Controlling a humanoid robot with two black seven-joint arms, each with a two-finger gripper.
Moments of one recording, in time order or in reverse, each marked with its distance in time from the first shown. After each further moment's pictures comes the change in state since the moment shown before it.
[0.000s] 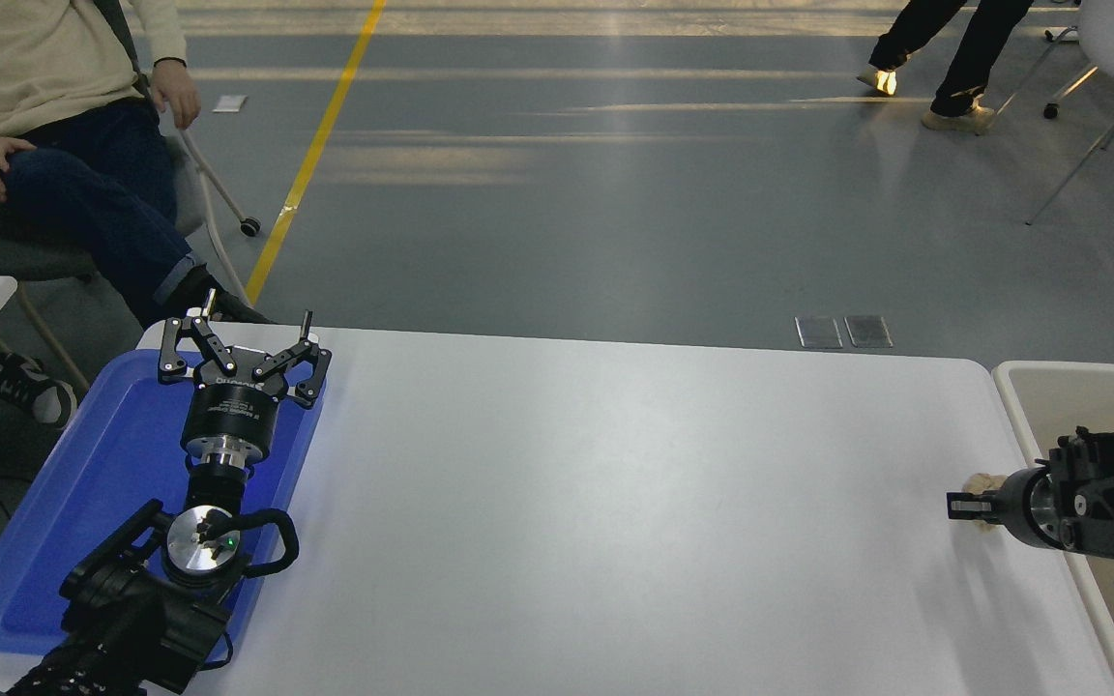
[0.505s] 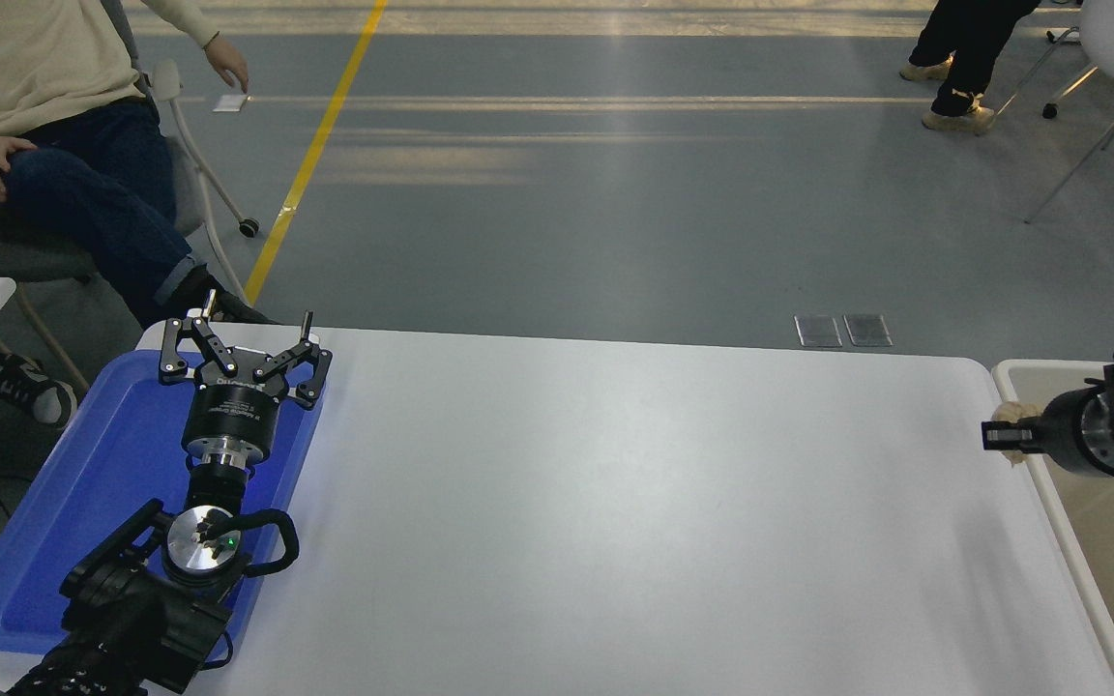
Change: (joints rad) left arm 0.000 -0.001 0.000 0.000 0.001 0.000 0.002; right arm 0.347 -0.092 -0.117 0.218 -0.059 0.073 -0.003
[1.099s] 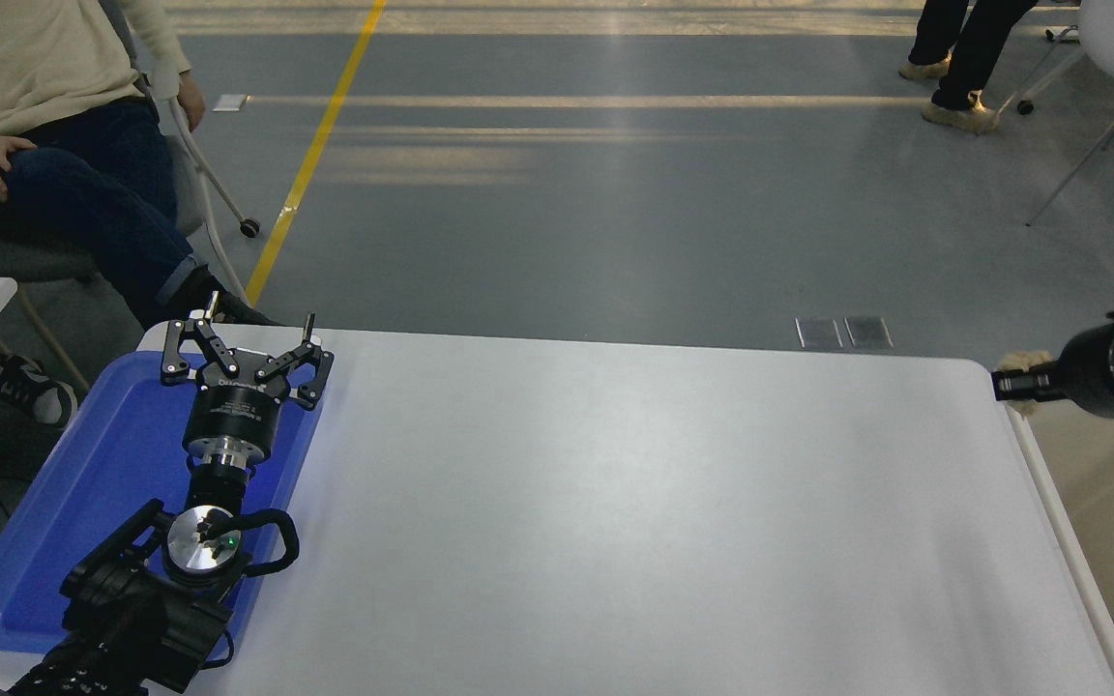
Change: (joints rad) left arm 0.000 0.000 0.000 0.000 0.000 0.000 0.001; right arm 0.420 -0.008 -0.154 0.280 0.003 0.181 0.003
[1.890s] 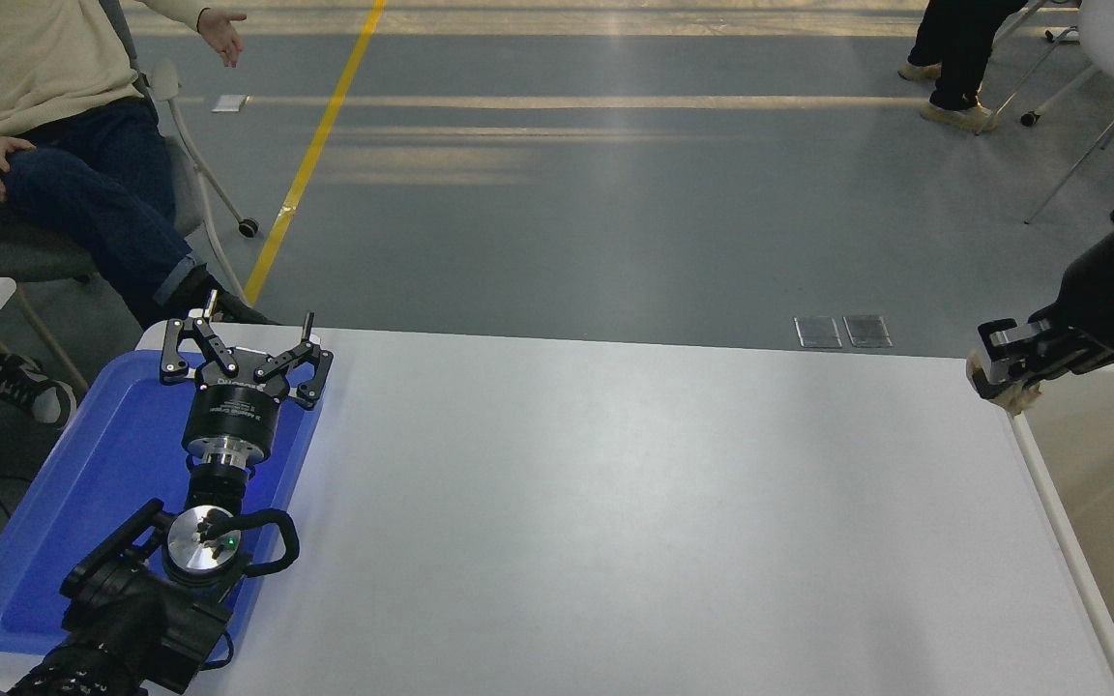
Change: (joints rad) left arm 0.000 0.000 0.000 0.000 0.000 0.000 0.000; right arm 0.271 0.004 0.044 0.061 0.030 0.447 0.043
